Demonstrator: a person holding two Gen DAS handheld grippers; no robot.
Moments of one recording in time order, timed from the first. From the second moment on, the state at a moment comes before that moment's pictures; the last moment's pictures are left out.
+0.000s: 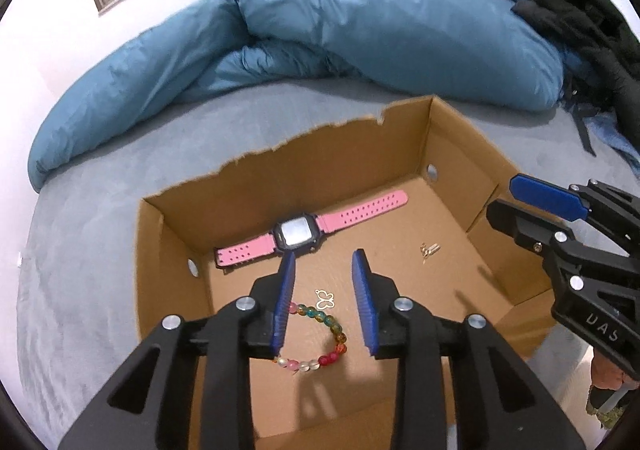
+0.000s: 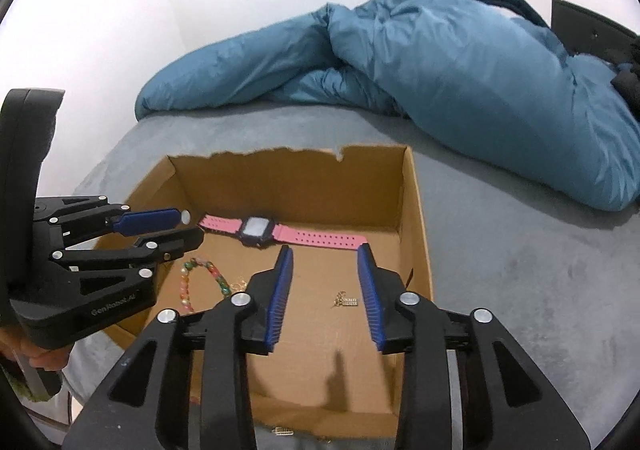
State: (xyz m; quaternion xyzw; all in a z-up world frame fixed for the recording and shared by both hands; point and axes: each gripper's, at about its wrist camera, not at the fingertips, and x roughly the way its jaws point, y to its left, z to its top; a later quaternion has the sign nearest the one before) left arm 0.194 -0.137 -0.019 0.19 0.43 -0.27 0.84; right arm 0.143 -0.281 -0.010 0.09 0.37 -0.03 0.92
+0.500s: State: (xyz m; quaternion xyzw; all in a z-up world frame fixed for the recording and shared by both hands) left arm 0.139 -0.067 0.031 0.15 0.37 -0.27 0.87; right arm 0.103 -0.268 0.032 0.07 0.32 -0.02 0.94
